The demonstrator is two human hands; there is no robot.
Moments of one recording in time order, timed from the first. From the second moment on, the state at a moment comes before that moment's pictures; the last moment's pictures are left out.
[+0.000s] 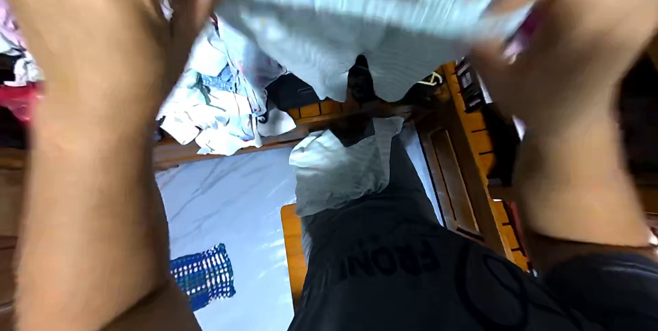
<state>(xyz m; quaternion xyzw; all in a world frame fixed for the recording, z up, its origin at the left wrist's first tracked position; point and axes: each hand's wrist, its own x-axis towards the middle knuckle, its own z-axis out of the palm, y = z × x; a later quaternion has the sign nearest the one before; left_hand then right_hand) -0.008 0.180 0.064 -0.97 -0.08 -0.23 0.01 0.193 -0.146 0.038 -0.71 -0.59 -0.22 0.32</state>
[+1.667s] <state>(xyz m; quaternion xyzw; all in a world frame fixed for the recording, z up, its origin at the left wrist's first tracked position) 0.039 0.148 0.072 -0.99 -0.02 -0.11 0.01 0.253 -0.139 0.077 -0.81 -0.53 -0.04 0.25</state>
